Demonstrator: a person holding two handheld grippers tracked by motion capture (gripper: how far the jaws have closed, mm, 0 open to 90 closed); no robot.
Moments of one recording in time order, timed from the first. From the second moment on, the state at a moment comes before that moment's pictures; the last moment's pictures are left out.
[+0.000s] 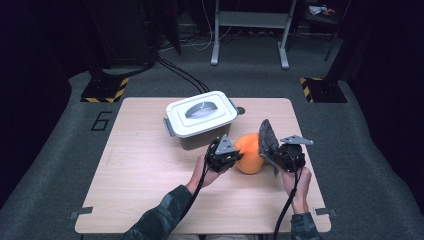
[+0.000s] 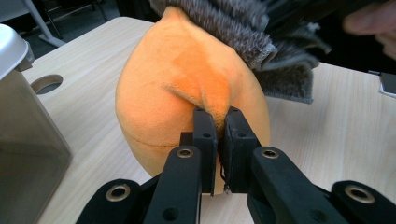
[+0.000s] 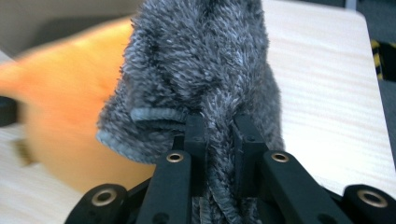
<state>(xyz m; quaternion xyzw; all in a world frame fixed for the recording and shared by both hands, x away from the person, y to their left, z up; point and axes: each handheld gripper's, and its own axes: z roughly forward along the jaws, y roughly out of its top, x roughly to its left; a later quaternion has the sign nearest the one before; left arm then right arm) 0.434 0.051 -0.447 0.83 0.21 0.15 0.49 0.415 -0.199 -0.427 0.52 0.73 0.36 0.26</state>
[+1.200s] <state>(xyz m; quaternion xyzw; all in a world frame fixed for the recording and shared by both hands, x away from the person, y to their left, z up) 0.433 0.051 -0.451 0.84 0.22 0.15 0.48 0.426 -0.182 -0.435 0.51 0.76 0.33 0.25</state>
